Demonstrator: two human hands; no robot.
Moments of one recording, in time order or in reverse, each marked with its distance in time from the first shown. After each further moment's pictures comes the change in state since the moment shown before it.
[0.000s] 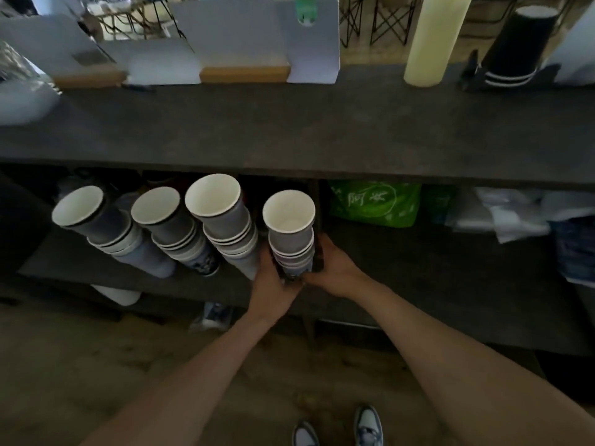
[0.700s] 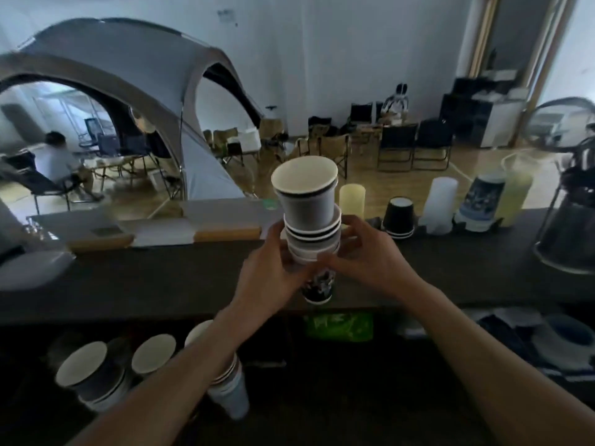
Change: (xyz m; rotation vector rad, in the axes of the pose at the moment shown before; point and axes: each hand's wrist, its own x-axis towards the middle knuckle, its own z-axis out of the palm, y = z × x) left_hand 0.033 0.317 -0.122 0.082 0.048 0.568; right_hand -0.091 -0.209 -0.228 -0.264 0.545 -0.325
